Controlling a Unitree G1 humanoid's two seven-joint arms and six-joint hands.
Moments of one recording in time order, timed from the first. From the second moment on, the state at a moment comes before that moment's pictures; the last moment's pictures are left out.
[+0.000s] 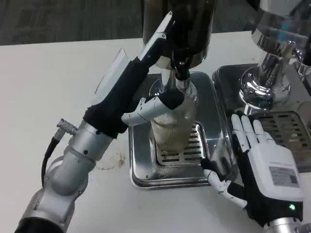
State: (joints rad) left arm -0.43 0.27 -0.18 0.62 0.14 -0.97 -0.09; right arm 0.21 -0.27 0.35 -0.04 -0.94 0.07 -0.45
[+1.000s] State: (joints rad) left arm -0.35 0.34 -0.18 0.42 0.52 -1.02 0.04; right arm 0.21 -0.28 0.35 -0.04 -0.91 0.06 -0.45
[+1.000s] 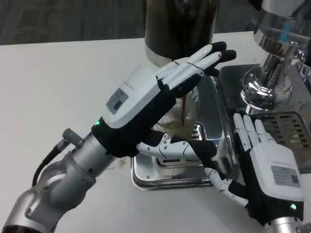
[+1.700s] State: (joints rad) left arm -0.35 0.35 -0.20 0.42 0.52 -1.01 0.10; right arm 0.07 -0.28 0.26 0.12 -0.49 -0.20 -0.21
